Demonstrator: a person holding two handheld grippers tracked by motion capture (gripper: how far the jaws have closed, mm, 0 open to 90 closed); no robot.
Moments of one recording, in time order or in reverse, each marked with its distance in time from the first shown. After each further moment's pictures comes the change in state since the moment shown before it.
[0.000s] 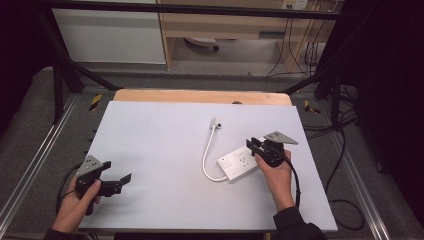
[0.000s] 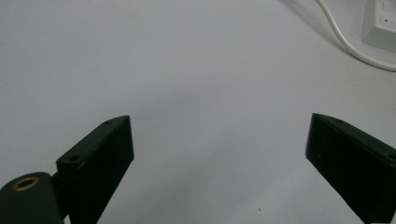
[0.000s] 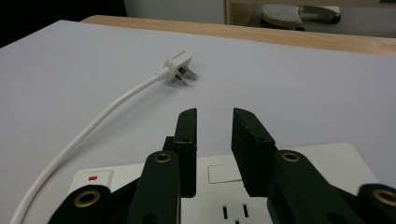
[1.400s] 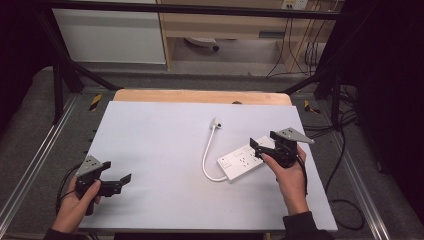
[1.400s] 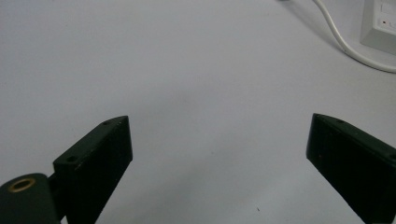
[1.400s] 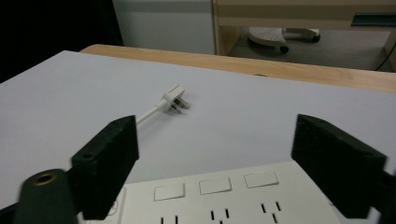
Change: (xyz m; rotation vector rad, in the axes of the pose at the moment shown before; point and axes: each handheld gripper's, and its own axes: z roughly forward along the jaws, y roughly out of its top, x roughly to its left) left arm 0.000 0.000 0.000 -0.006 -0.003 -0.004; right arm 0.002 0.027 -0.043 -0.067 -0.044 0.013
